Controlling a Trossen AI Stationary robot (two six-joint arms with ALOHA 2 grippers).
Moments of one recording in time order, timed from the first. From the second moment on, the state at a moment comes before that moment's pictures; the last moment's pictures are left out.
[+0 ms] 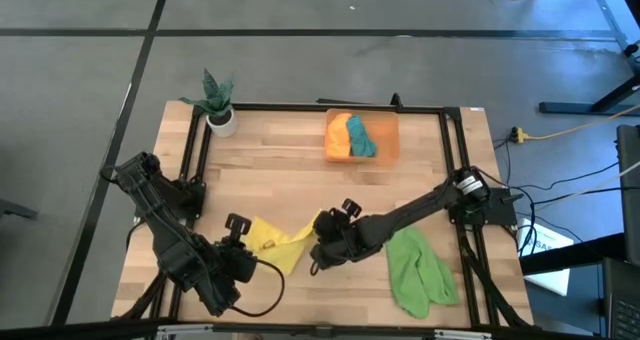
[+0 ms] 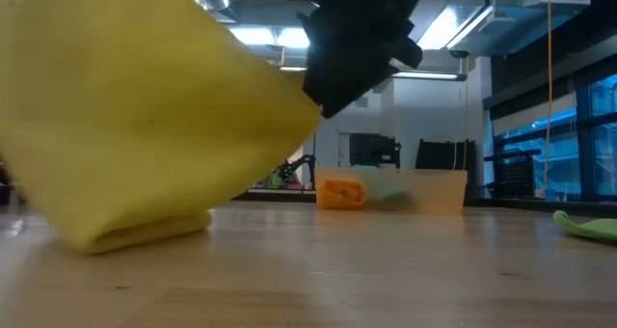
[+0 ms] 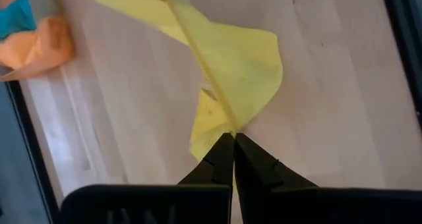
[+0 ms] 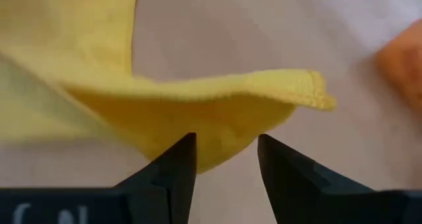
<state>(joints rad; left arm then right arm) -0.83 1.70 1.79 -1.57 -0.41 -0.49 0.41 2.07 1.66 -0.82 0.60 0.85</state>
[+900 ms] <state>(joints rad) -0.78 1.70 1.79 -1.57 -0.40 -0.51 0.54 2.04 1.70 -0.70 0.57 0.35</state>
